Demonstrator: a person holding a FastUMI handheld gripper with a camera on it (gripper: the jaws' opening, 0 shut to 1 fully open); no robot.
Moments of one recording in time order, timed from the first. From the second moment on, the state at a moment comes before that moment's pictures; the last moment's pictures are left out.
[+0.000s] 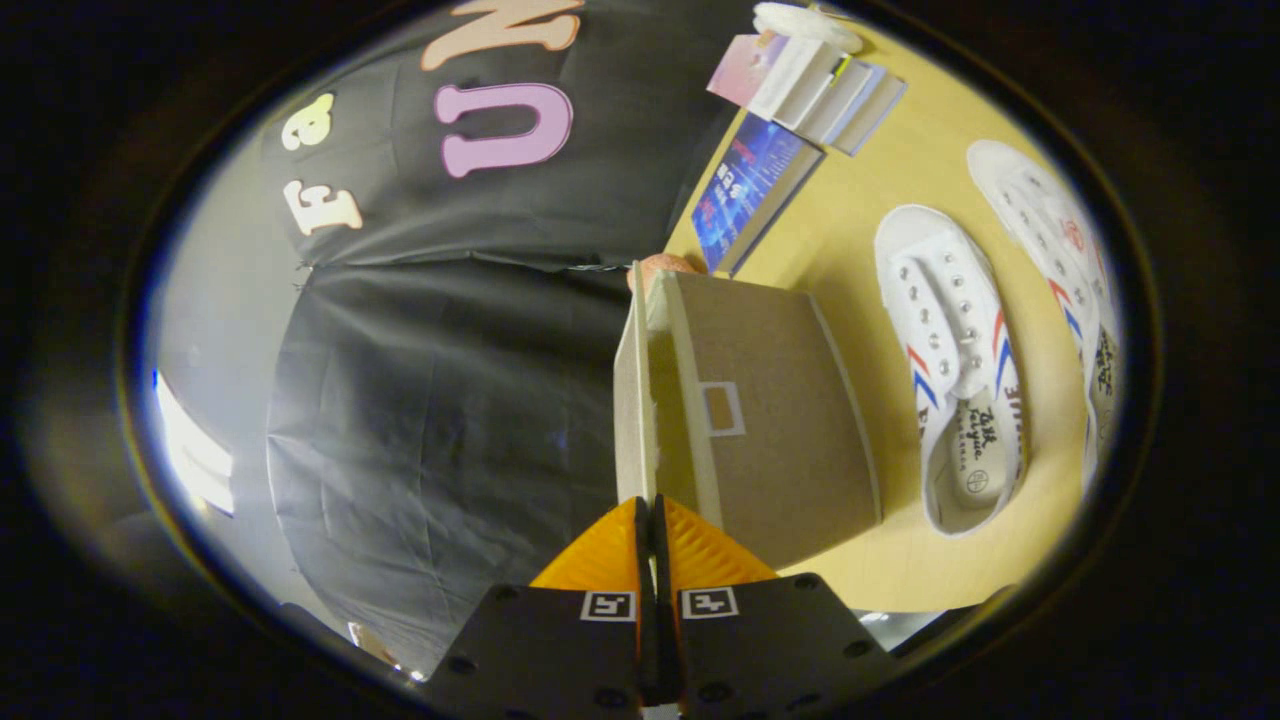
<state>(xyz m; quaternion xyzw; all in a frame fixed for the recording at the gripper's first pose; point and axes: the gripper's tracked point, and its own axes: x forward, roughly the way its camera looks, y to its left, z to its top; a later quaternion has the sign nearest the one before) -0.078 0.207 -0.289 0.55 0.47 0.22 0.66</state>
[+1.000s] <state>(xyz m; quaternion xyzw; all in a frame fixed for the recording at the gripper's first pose) -0.051 0.426 -0.177 0.37 0.45 0.36 0.72</state>
